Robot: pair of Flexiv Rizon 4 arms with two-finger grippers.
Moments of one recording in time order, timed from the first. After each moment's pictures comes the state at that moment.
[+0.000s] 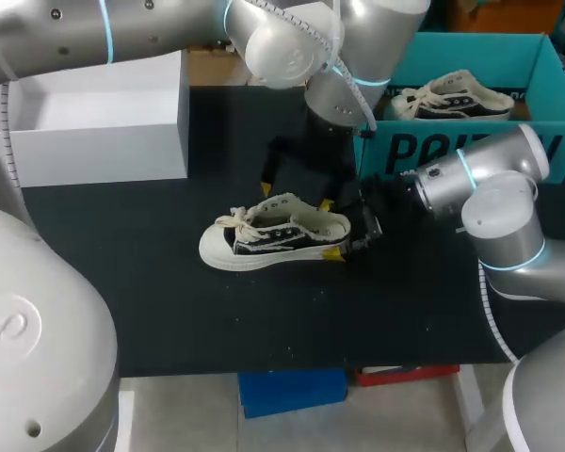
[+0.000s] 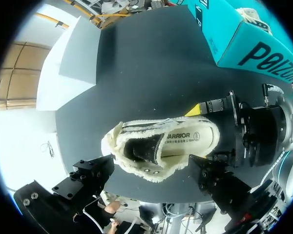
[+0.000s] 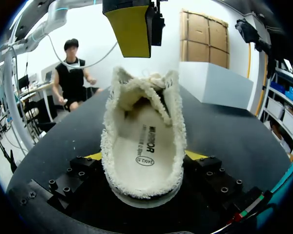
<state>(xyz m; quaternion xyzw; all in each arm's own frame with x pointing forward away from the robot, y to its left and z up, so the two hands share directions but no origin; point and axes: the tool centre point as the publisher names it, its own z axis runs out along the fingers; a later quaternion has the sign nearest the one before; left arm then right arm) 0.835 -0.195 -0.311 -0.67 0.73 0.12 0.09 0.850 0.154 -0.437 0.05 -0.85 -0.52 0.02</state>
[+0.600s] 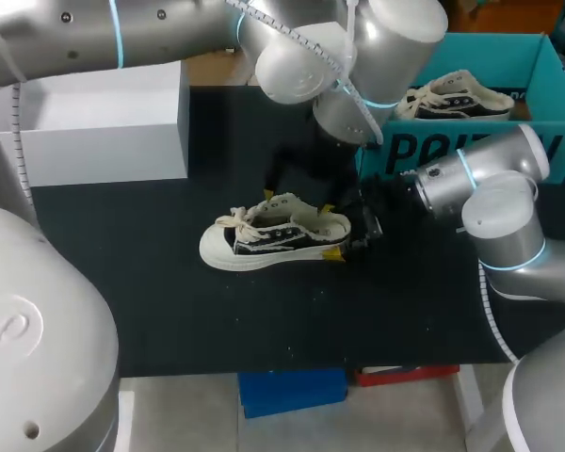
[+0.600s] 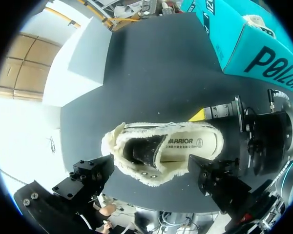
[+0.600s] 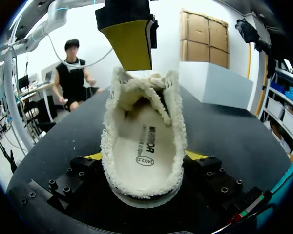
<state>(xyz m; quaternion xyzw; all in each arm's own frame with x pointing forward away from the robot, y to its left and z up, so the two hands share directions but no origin) 0.831 -0.196 -0.321 -0.69 0.70 0.11 0.14 0.850 0.154 -0.437 0.05 -0.85 -0.52 0.02</state>
